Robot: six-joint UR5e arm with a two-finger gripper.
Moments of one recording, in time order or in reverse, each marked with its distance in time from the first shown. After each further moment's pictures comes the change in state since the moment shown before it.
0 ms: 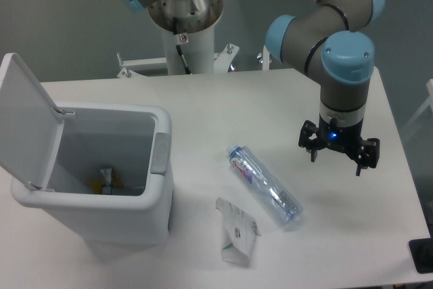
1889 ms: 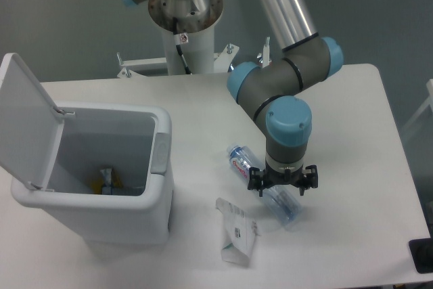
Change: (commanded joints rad) arm -0.143 -0.146 -0.060 0.052 0.072 -0.646
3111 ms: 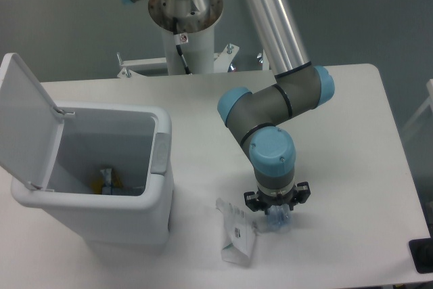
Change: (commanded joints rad) arm -0.054 -0.054 0.104 -0.005 0.025 -0.138
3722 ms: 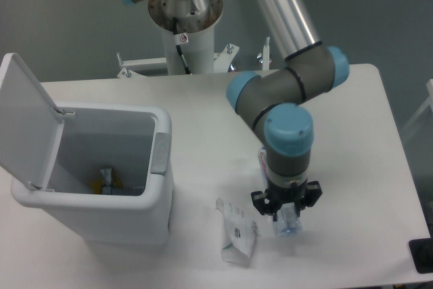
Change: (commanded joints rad) arm 0.081 0.109 0.080 -0.005 -0.251 -0.023
